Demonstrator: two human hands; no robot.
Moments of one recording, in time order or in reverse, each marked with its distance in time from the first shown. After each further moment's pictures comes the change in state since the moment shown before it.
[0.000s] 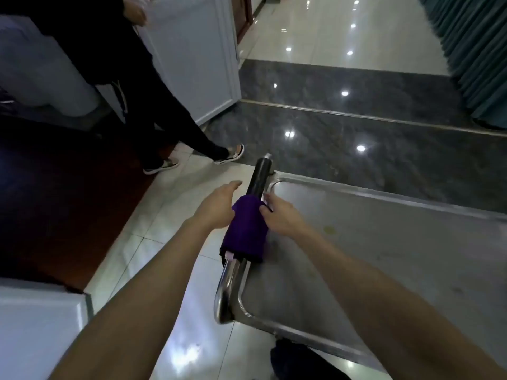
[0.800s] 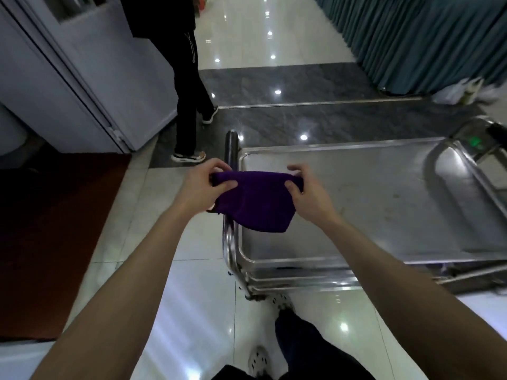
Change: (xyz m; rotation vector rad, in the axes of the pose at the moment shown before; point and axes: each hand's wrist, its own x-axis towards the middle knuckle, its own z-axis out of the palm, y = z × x) left_hand -0.119 0.011 -0.039 -0.471 0.024 0.371; right_hand -0.192 0.027 -0.003 0.233 0.568 -0.017
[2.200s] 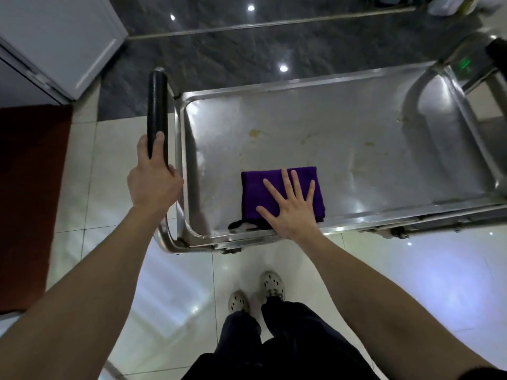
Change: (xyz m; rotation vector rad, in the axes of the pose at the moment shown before) left_hand 0.017 -0.056 0.115 0.703 0.189 -0.210; right_hand -0.055 0.201 0.017 -0.864 -0.319 0.096
